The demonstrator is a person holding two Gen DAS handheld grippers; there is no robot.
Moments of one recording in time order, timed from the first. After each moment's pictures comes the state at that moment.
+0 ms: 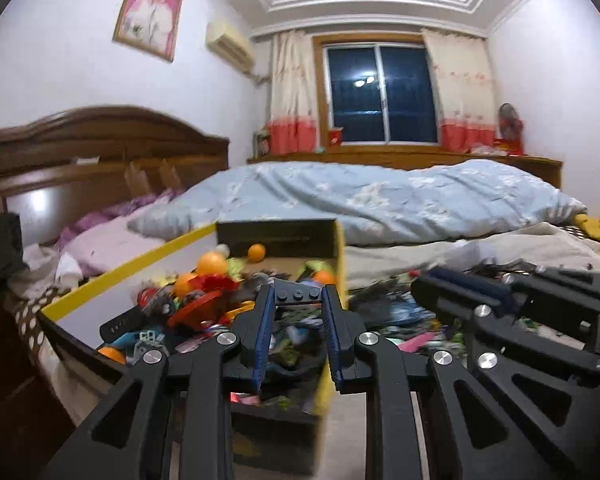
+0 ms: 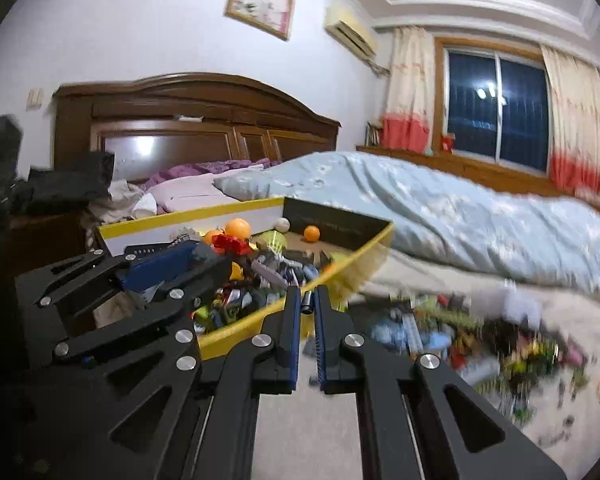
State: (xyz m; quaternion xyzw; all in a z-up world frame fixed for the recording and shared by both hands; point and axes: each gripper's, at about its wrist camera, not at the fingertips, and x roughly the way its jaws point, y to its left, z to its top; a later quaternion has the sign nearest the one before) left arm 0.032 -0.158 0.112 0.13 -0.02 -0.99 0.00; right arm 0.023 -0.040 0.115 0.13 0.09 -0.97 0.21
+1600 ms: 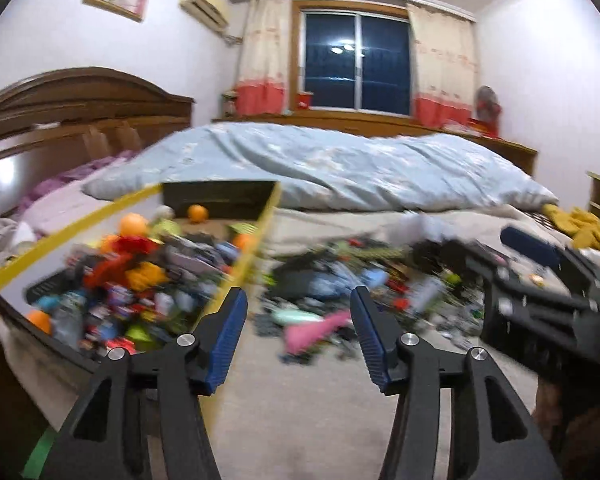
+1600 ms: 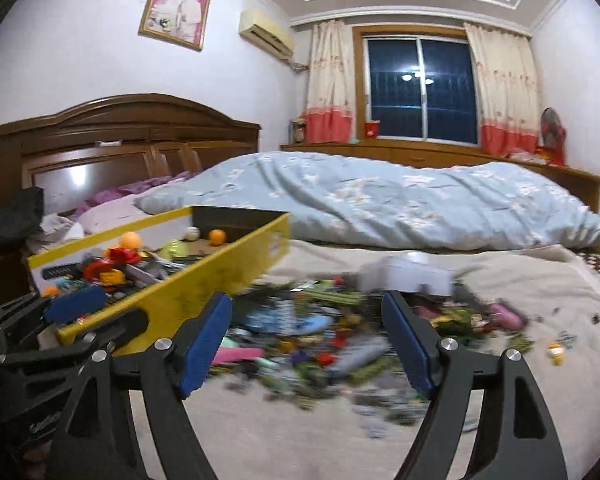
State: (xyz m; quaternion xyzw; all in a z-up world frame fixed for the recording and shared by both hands) left arm 0.017 -0.087 0.098 0.21 0.00 -0.98 -0.08; right arm 0.007 0.088 0.110 0.14 0.02 -0.99 0.08
